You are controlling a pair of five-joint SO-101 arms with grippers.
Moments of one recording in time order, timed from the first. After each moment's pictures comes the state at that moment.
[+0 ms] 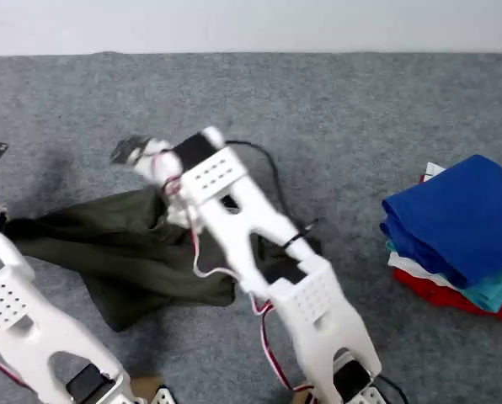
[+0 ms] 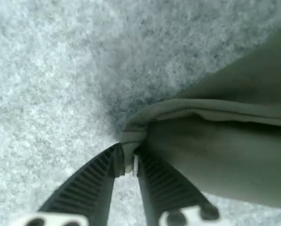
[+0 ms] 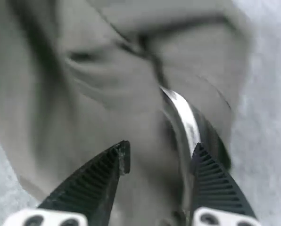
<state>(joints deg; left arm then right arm) -48.2 46.7 -34.0 84.5 -45.7 -43.5 44.0 -49.8 96.7 28.8</state>
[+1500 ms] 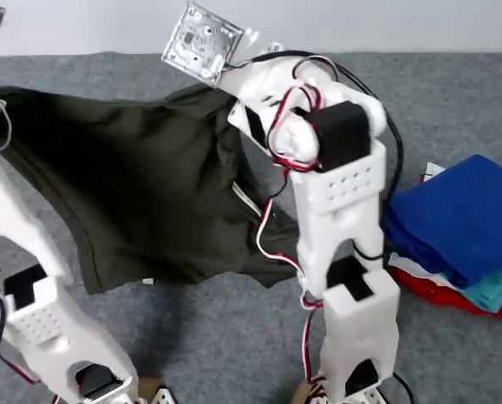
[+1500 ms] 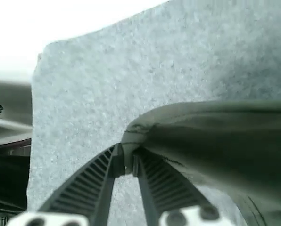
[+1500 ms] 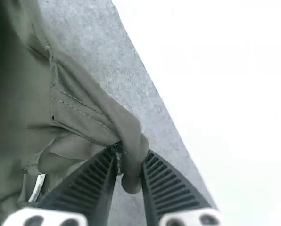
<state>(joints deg) -31.6 21.7 -59.6 99.4 -31.2 -26.7 21.8 -80.1 100.7 45.1</state>
